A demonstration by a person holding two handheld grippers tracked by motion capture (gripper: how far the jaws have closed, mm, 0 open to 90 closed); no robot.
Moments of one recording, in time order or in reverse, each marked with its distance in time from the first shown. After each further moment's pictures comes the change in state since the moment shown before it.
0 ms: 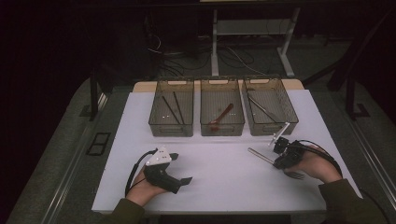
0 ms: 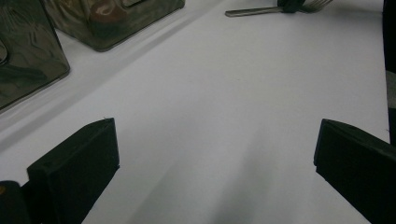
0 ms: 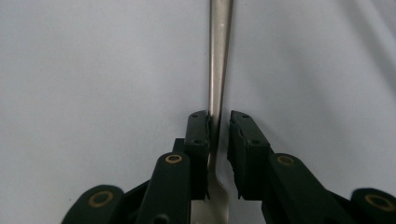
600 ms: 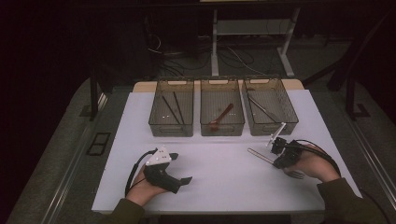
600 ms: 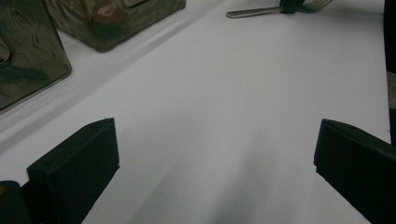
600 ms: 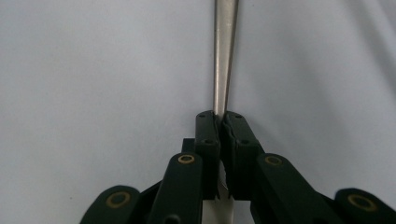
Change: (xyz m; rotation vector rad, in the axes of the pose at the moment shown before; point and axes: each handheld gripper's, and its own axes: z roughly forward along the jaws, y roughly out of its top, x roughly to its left) left arm 0.000 0.000 0.000 -0.002 0.001 -0.002; right arm 0.002 0.004 0.000 0.018 0.013 -0.005
